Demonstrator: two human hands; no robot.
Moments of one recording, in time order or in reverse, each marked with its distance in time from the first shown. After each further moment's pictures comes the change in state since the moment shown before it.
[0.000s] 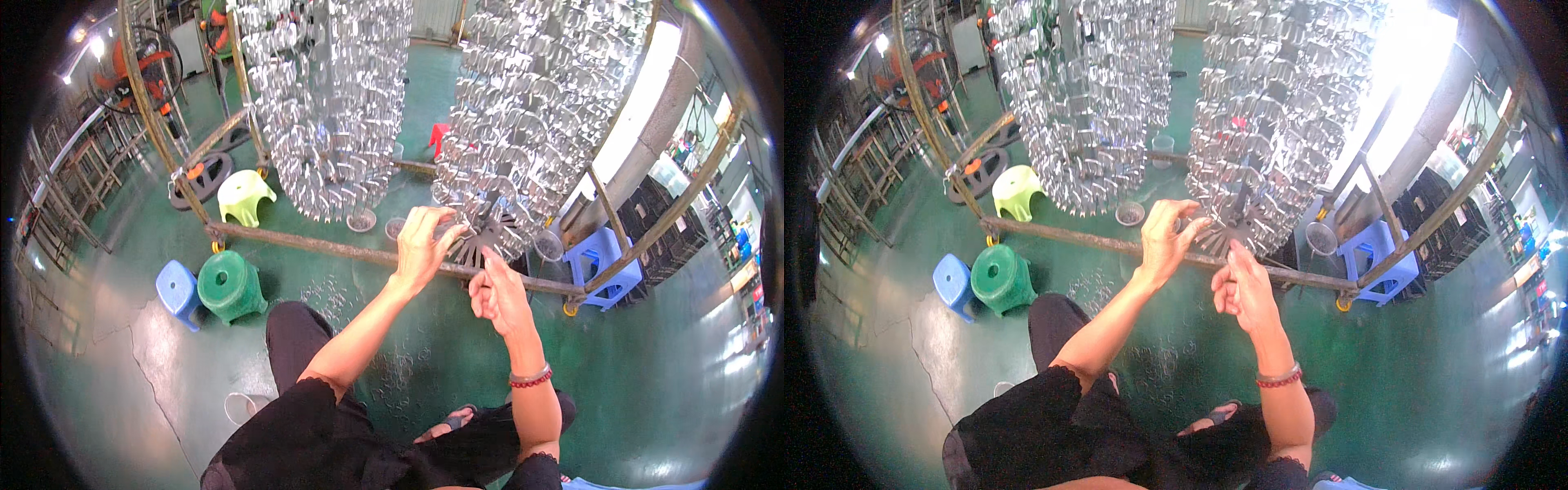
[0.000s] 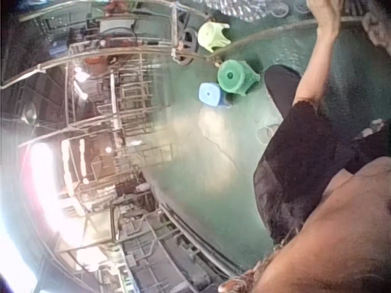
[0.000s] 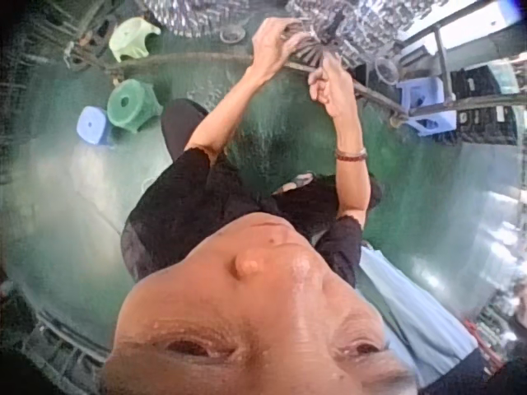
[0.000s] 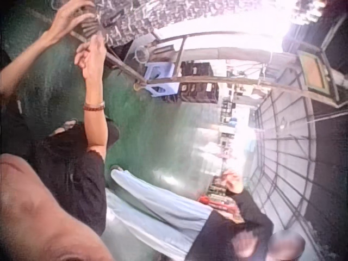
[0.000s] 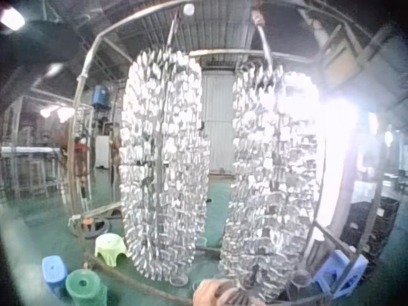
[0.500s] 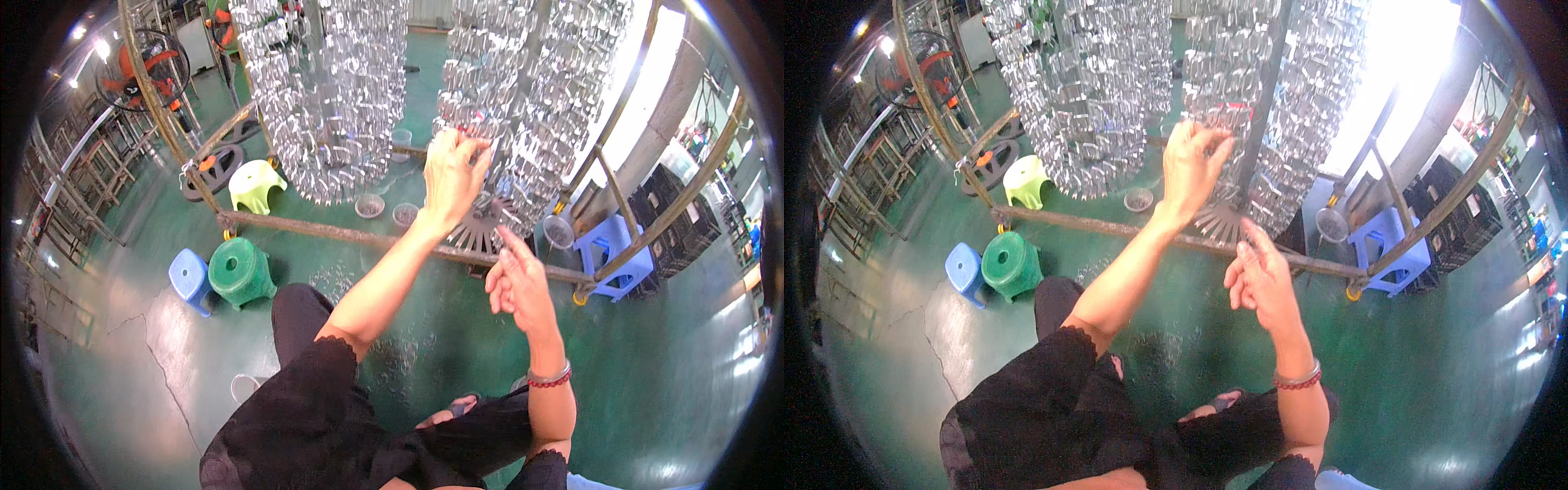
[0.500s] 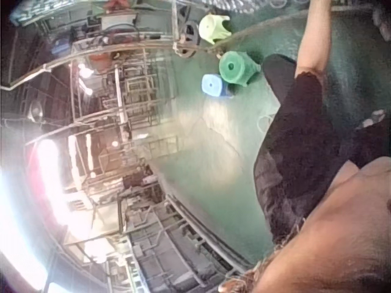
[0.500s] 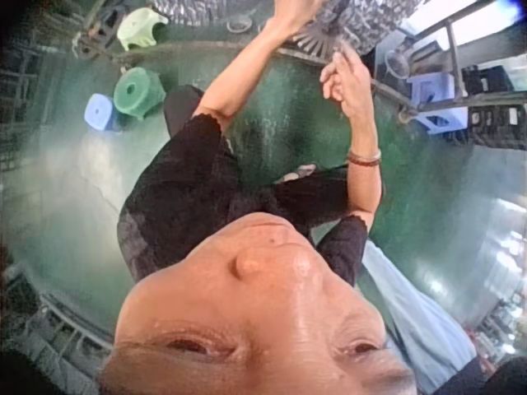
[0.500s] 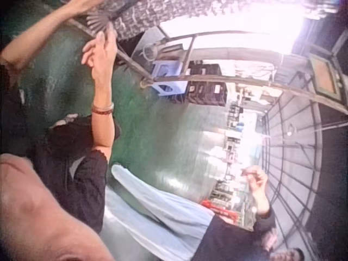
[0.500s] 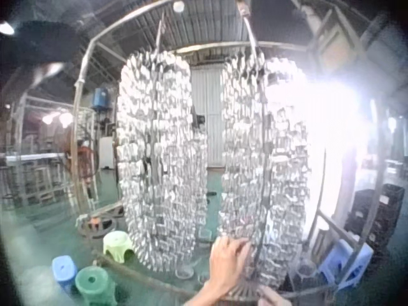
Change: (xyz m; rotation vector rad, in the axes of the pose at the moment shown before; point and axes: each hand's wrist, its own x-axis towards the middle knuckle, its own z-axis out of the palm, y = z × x) left_hand 0.072 0.029 0.039 0.070 0.016 0.073; right_hand -0.036 -0.029 -0.007 -0.249 -0.044 -0.101
